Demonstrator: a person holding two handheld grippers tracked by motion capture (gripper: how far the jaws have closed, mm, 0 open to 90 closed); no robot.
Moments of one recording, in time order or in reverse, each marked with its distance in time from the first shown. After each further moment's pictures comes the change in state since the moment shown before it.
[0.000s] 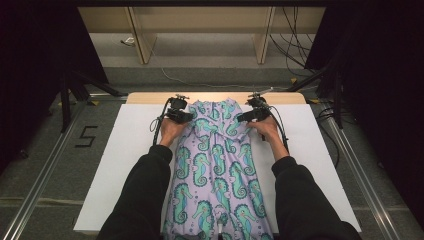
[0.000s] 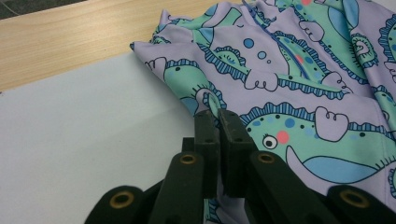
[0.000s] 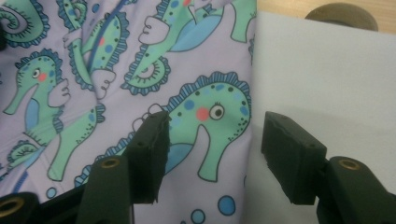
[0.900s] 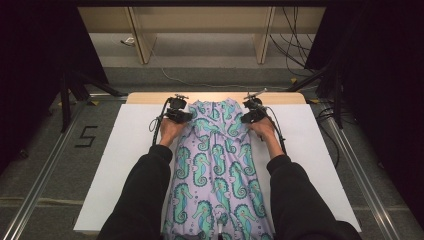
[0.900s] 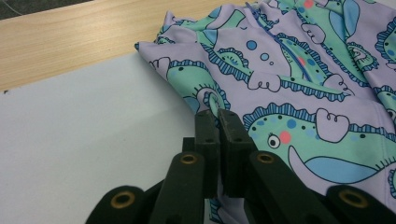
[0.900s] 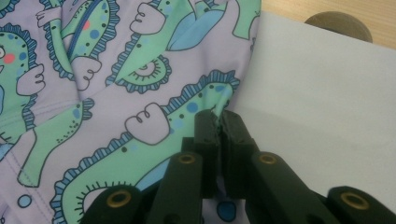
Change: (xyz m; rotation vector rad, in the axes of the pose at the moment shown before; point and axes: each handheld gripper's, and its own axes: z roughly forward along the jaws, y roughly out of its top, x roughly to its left) left arm 0.003 0.000 -0.002 -0.007 0.001 -0.013; right arm 0.008 0.000 0.009 0.014 -0.081 -0.095
